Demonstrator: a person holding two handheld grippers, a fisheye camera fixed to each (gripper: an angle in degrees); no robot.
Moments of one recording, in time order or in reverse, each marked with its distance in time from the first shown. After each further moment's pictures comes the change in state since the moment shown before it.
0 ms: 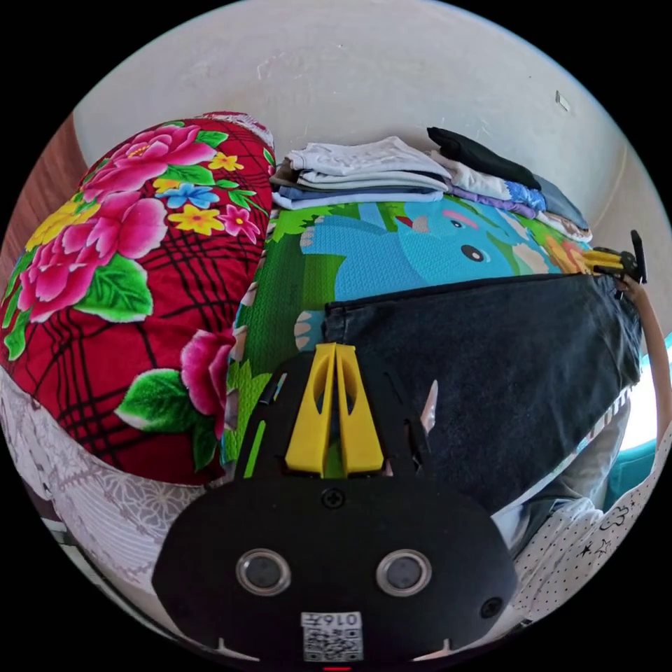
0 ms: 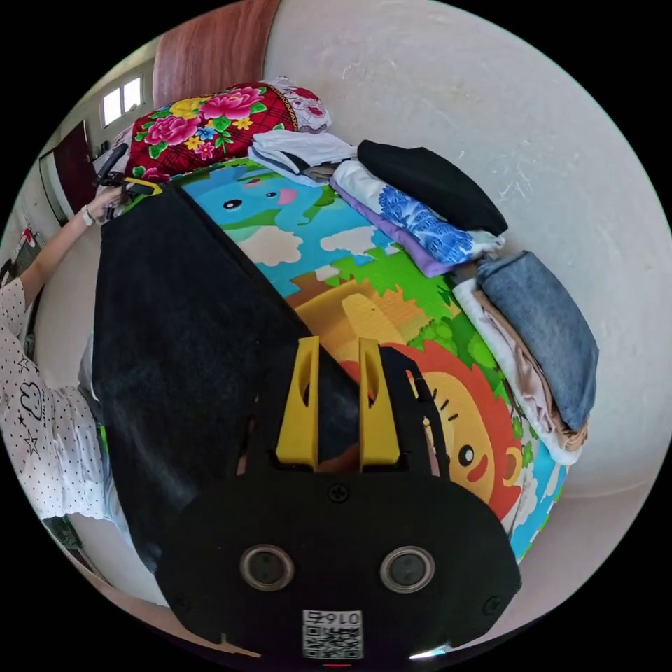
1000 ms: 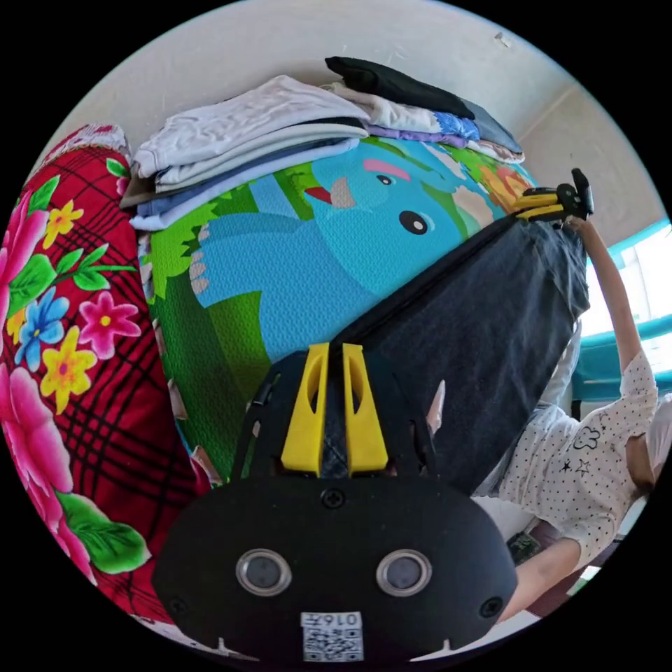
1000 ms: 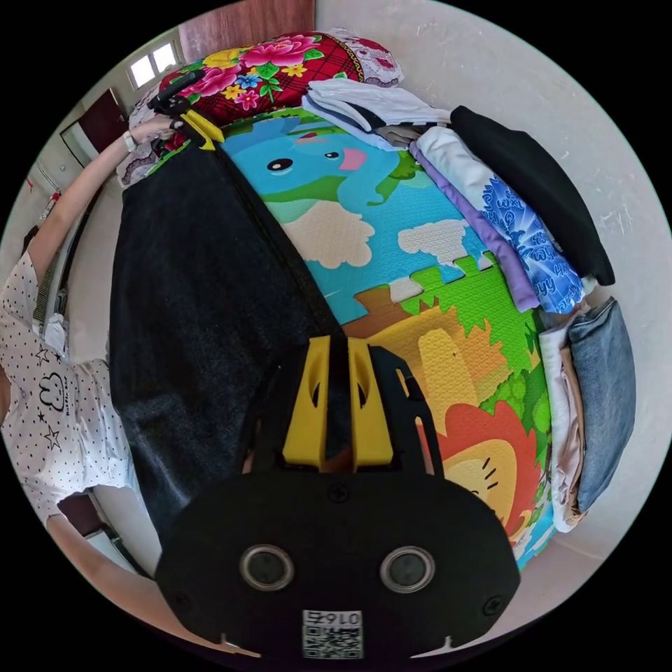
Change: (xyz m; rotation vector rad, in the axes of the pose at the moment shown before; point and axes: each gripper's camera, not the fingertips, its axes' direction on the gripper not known) left arm 0.028 -0.154 0.081 -0.308 0.275 0.340; right arm -0.029 -0.086 0.112 -0.202 -0.169 -0.153
